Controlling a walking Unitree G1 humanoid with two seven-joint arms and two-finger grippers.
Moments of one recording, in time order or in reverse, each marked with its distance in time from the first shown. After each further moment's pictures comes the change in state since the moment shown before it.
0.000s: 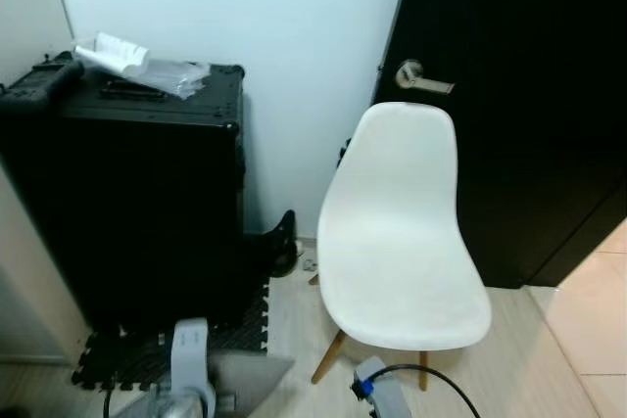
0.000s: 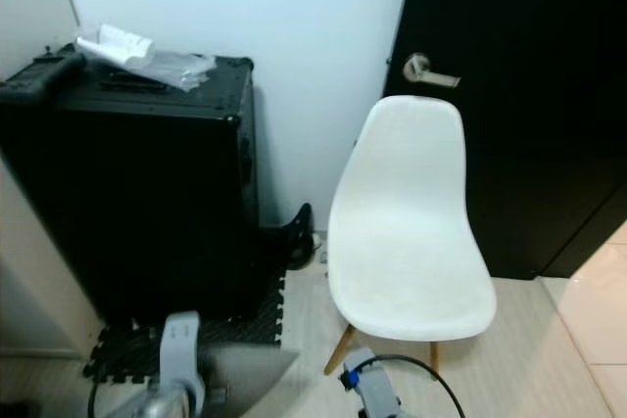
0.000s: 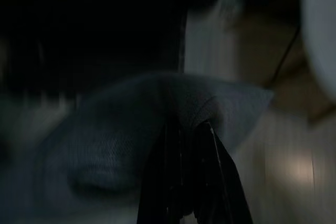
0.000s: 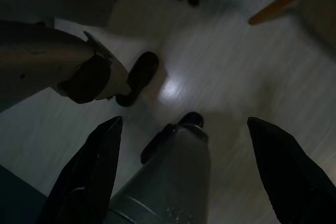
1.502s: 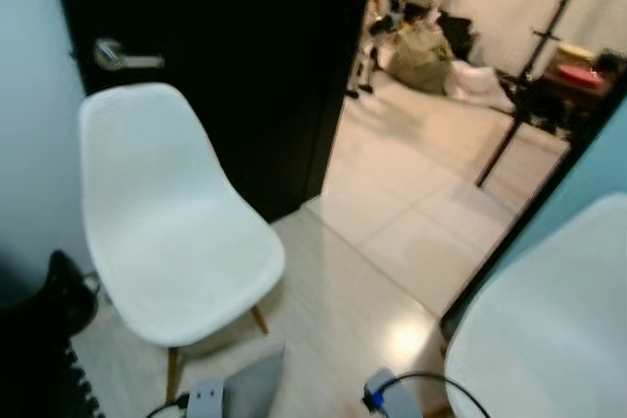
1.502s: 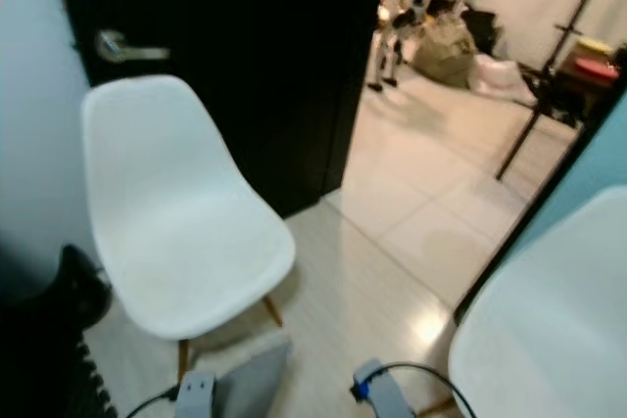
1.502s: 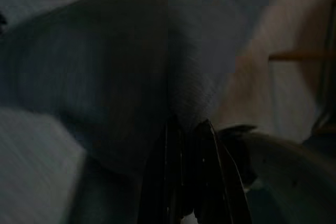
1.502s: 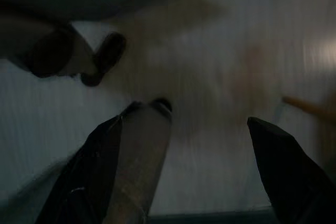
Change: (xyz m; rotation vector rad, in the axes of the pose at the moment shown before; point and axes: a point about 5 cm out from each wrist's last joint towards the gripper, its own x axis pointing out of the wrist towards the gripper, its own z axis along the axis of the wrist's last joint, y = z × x) left arm -0.052 -0.016 -0.107 -0.051 0.425 -0.059; right arm -0.004 -0.009 0.004 -0.062 0.020 0.007
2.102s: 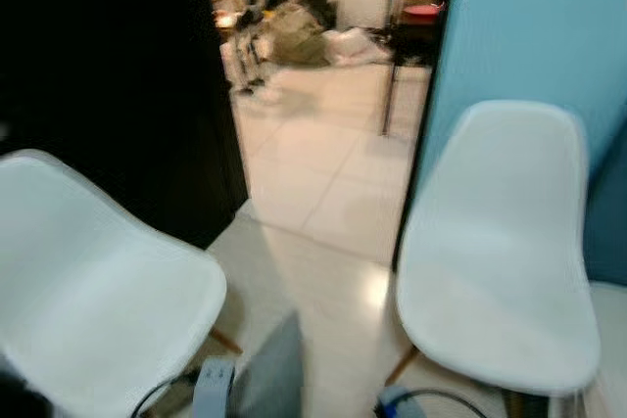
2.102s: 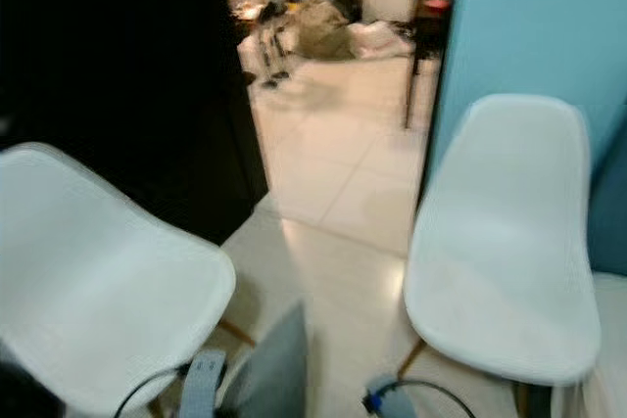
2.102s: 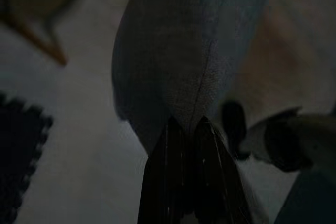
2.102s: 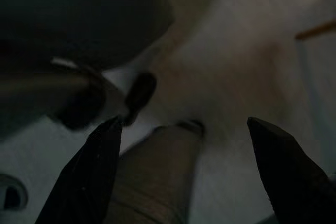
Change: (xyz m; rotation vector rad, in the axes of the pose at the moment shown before) left arm 0.000 0.021 0.012 0.115 0.038 0.012; right arm -0.001 0.005 -0.018 0.114 -0.012 -0.071
